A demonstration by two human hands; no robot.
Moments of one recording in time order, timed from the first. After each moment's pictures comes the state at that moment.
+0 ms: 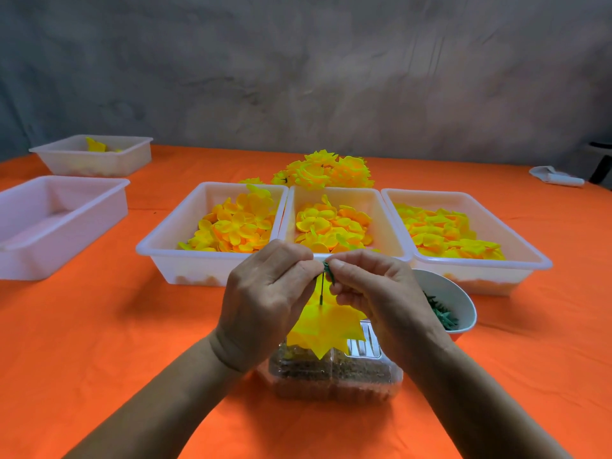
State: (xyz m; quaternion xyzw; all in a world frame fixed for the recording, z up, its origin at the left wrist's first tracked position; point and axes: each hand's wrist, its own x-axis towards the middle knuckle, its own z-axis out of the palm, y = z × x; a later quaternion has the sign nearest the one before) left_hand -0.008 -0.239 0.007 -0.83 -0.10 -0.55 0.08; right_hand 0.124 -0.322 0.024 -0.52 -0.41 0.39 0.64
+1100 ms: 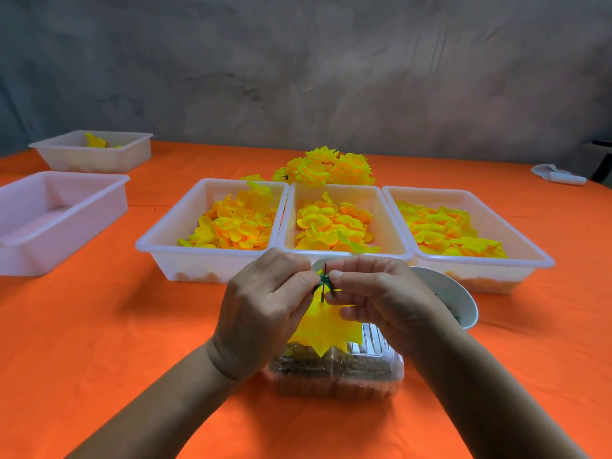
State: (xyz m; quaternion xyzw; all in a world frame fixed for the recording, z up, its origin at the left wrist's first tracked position) left_hand -0.014 -0.242 -0.004 -0.85 -0.11 -0.52 0.07; right_hand 0.127 -0.323 0.034 -0.57 -0.36 0.48 0.57
